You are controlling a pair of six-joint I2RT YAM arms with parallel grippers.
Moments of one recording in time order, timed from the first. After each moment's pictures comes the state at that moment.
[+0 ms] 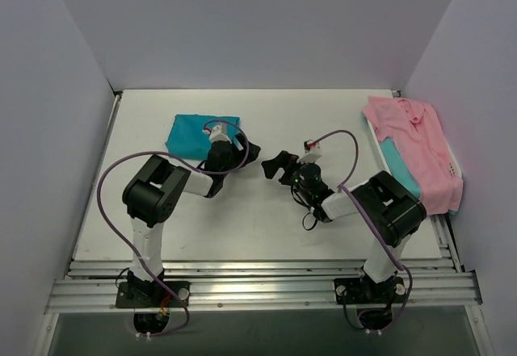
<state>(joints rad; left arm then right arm) -0.53 2.05 0.96 0.77 -0.09 -0.86 0.59 1.77 0.54 1.00 0.13 0.71</state>
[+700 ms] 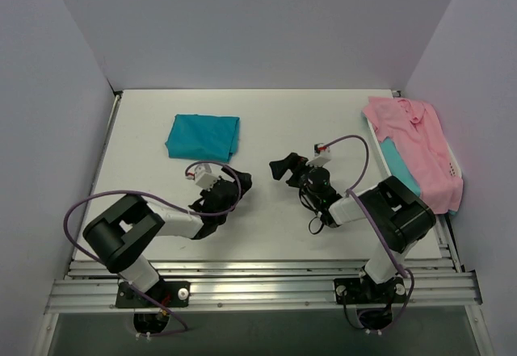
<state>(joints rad) -0.83 1.64 0.55 0.62 -0.54 -1.26 0.55 1.70 0.45 1.05 0.14 0.73</state>
